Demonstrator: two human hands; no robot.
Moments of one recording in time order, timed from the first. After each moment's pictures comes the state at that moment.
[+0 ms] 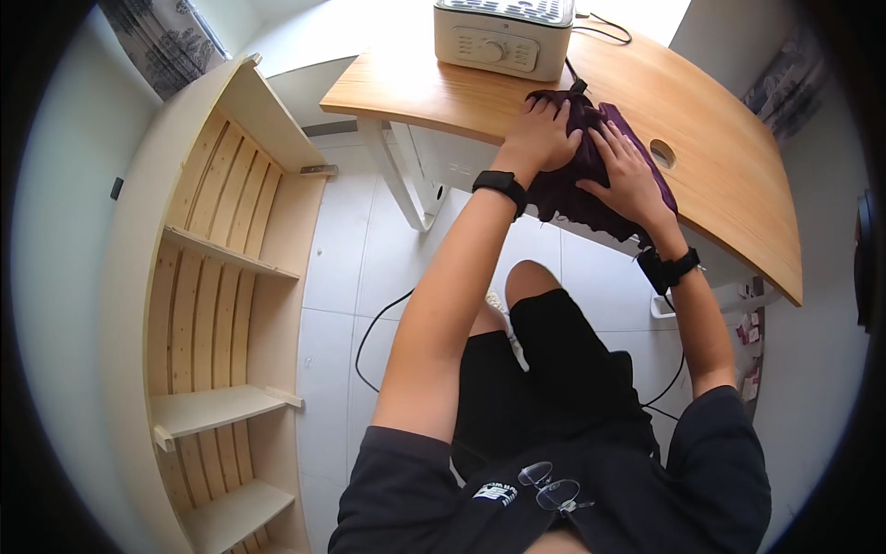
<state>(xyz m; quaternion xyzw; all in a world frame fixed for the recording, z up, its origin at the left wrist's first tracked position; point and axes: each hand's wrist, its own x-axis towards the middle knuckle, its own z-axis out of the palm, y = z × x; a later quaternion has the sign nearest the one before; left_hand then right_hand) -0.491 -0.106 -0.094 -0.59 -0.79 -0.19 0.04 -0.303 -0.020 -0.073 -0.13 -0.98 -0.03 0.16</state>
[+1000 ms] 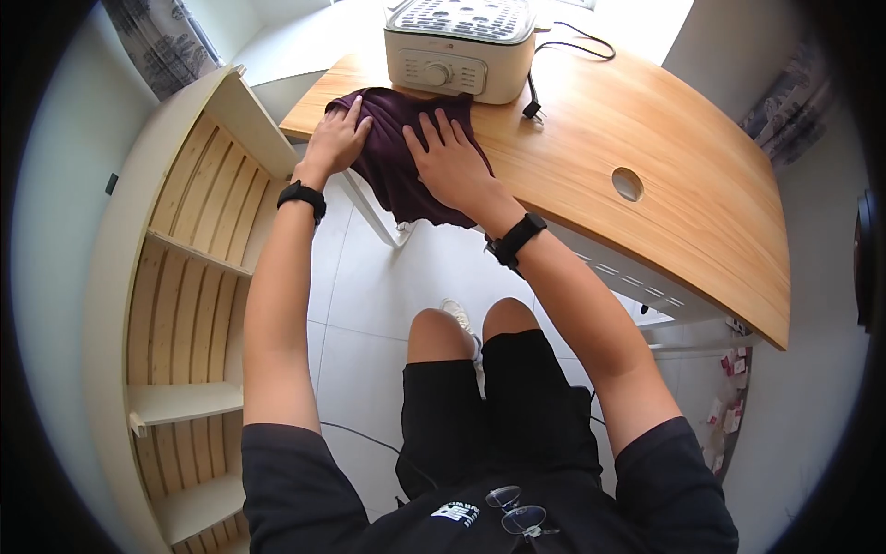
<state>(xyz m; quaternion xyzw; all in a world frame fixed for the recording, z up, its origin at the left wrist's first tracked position) -0.695 -0.235 -0.114 -0.47 -0.87 0.02 0.13 -0.460 -0.078 -0.100 0.03 -0.97 -0.05 0.22</state>
